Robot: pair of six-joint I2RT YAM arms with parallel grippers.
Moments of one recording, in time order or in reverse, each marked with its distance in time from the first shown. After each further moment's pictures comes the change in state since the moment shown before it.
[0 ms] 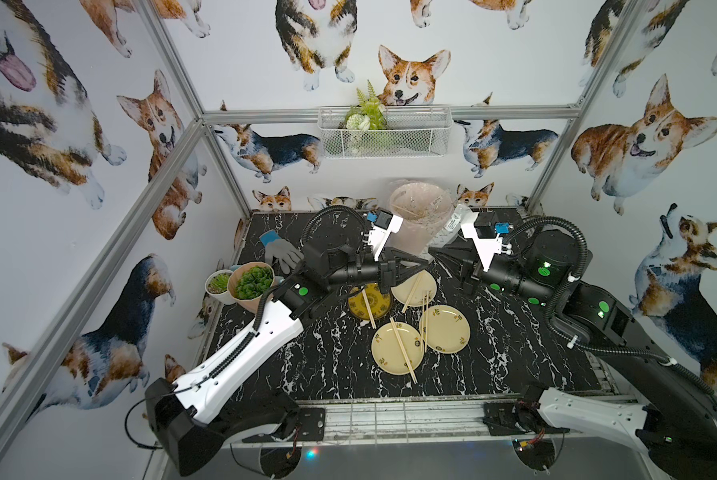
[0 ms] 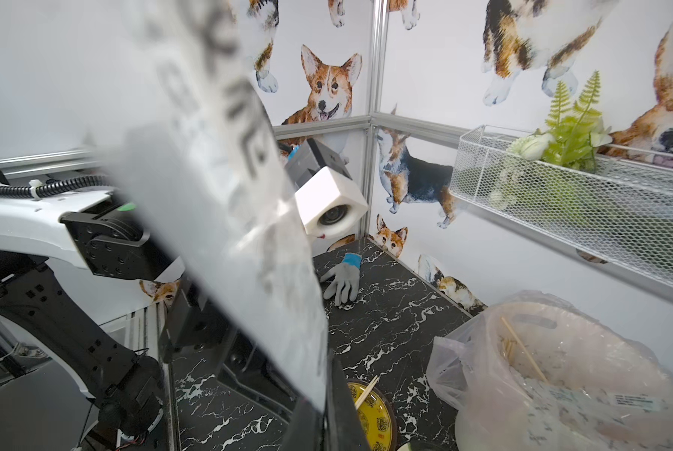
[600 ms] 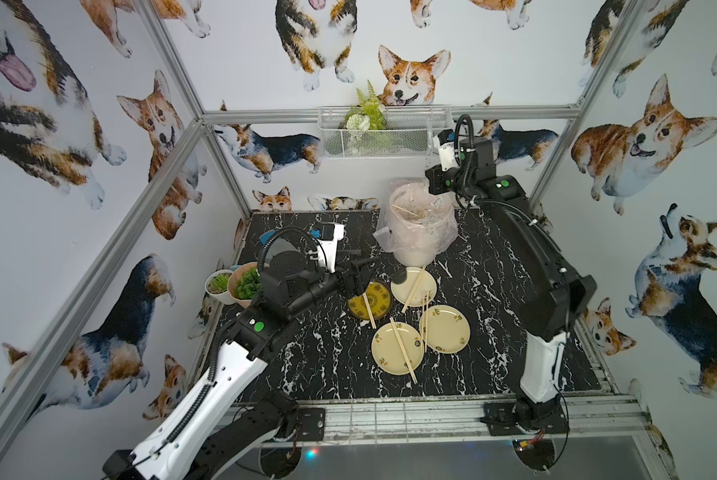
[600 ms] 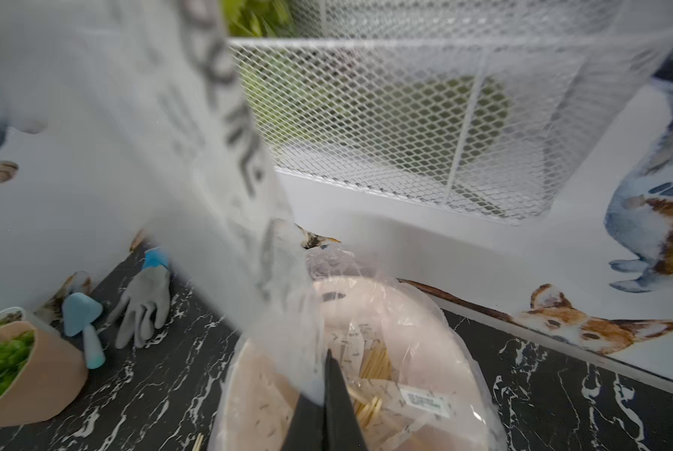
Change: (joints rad) left arm 0.137 -0.295 -0.174 -0.238 -0.463 0.127; right arm -0.430 1.119 1.078 -0.377 0.107 0.086
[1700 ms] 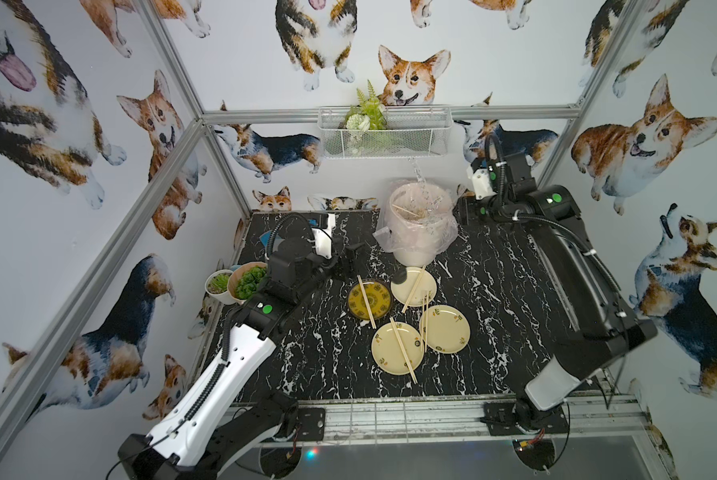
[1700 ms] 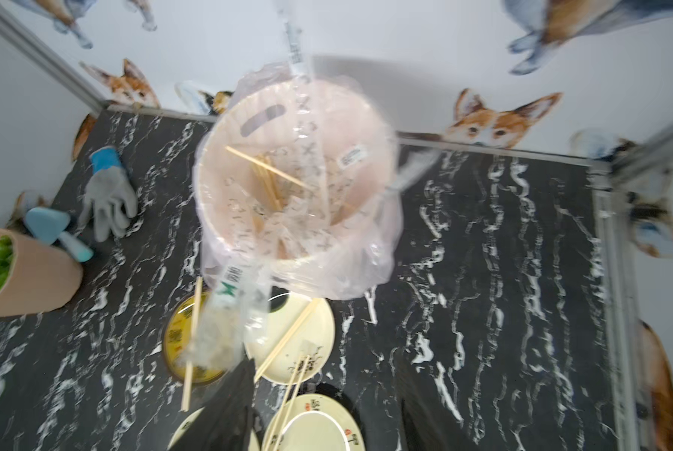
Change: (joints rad) left arm 0.114 0.092 0.000 -0.005 -0.291 0.128; right arm -0.042 -0.616 -0.585 -0.268 0.179 0.119
